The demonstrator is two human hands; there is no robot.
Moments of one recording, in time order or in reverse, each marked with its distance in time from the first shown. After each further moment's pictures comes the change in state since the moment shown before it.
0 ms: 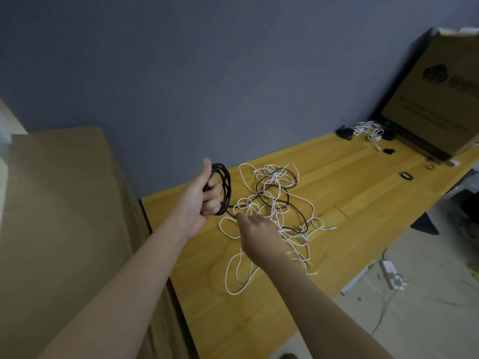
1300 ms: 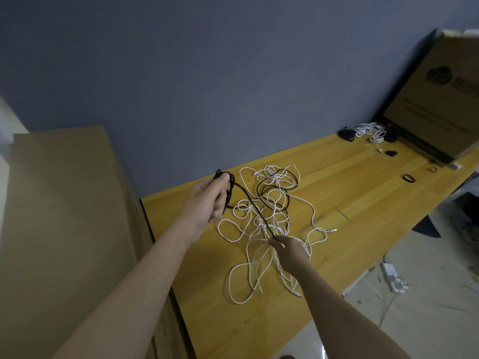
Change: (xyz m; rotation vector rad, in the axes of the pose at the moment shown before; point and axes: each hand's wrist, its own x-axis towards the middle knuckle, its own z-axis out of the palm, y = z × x) left_hand -0.007 -0.005 0.010 0.342 0.060 0.100; right_hand -0.043 0.074 0.028 0.455 -0.352 0.662
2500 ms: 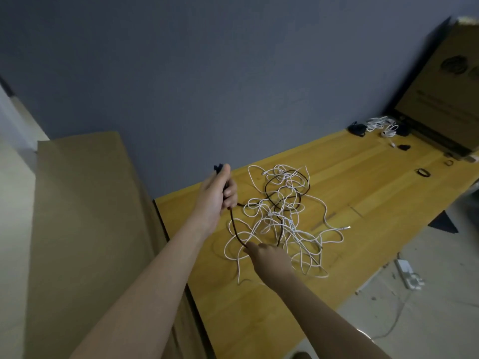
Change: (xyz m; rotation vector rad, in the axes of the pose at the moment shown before) left_hand 0.015 -0.004 -0.008 -0.124 0.022 0.044; right_hand -0.029 -0.057 0.044 -0.578 0.073 -0.548
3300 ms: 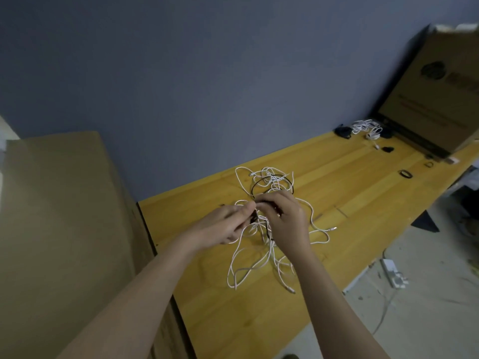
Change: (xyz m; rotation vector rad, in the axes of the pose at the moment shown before) left_hand -0.014 -0.016 0.016 0.569 -0.495 -0.168; right_hand 0.015 0.031 -0.094 0.828 0.616 0.090
